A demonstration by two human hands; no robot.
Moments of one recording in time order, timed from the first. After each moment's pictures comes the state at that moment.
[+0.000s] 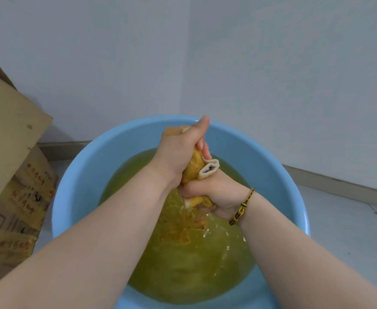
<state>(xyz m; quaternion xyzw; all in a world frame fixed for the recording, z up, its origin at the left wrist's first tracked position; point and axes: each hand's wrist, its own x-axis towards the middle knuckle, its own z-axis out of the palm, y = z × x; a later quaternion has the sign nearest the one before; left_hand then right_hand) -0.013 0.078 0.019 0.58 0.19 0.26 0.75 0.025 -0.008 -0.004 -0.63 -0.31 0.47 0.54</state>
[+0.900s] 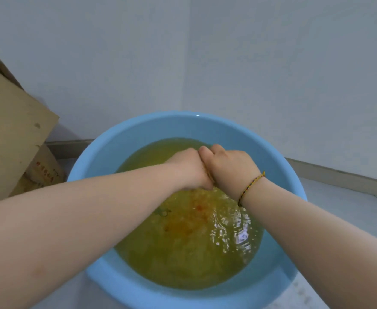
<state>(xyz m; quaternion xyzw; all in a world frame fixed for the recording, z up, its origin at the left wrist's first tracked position) -0.014 0.067 0.012 0.95 0.19 -0.09 0.21 0.046 -0.013 0.001 -0.80 -0.57 -0.18 -0.06</state>
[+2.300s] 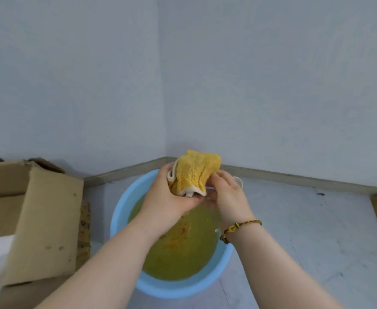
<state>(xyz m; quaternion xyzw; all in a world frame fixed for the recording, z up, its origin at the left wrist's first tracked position) -0.046 0.055 0.290 0.70 0.28 0.11 0.65 0.026 -0.043 0.292 -0.70 -0.03 0.31 0.64</state>
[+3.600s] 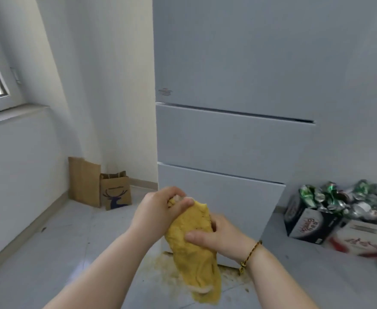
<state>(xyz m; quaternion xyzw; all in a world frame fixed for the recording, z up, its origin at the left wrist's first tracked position) -0.459 -0.557 0.639 0.77 -0.44 -0.11 0.45 -0.587 -0.638 0.616 -0.75 0.21 -0.09 0.62</state>
